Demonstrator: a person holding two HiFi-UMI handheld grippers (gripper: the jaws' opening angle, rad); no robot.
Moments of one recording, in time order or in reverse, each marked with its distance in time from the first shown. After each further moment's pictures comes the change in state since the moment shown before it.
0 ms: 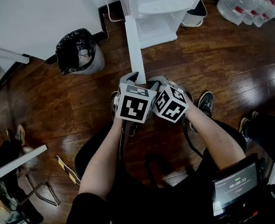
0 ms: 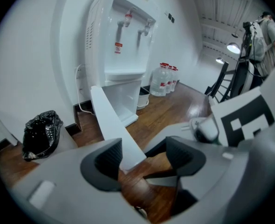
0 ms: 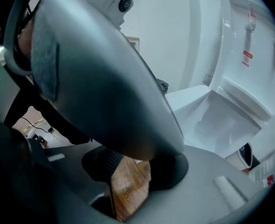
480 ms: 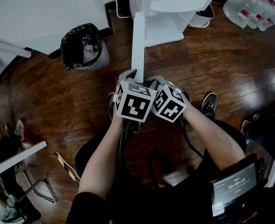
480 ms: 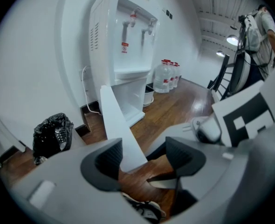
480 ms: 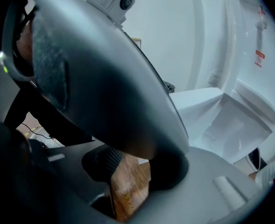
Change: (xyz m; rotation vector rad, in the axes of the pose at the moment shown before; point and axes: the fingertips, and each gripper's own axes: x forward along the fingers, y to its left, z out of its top) left arm -0.011 0.030 -0.011 0.049 0.019 0.040; right arm 0.022 0.015 0.030 0.013 -0.022 0.025
